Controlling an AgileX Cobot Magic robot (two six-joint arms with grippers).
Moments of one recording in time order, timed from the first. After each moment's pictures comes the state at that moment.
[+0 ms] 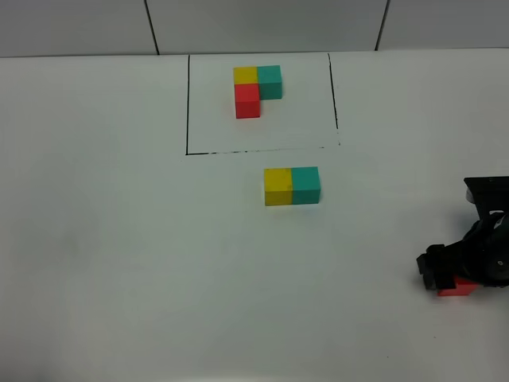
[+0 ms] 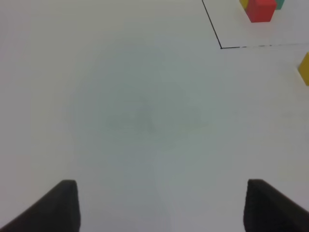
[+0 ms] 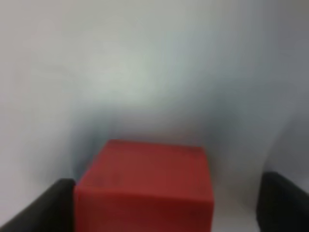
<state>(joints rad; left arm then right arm) -0.02 0.00 -0.50 -0.06 1.04 0.02 0.10 1.69 -0.62 0.22 0.41 -0.12</state>
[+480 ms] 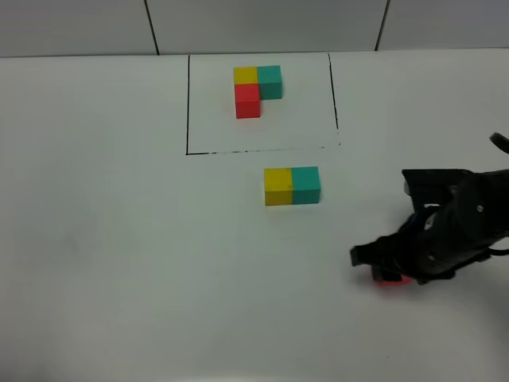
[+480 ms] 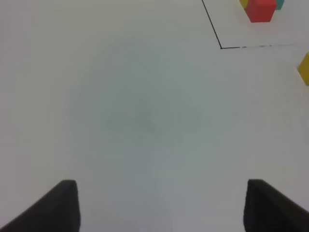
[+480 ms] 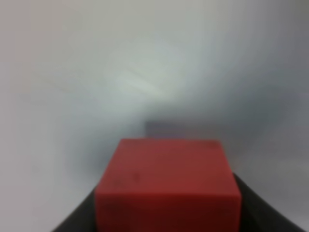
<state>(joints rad) -0.02 0.00 -0.50 -0.06 1.04 0.02 0.43 1.68 -0.72 0.20 0.42 0.22</state>
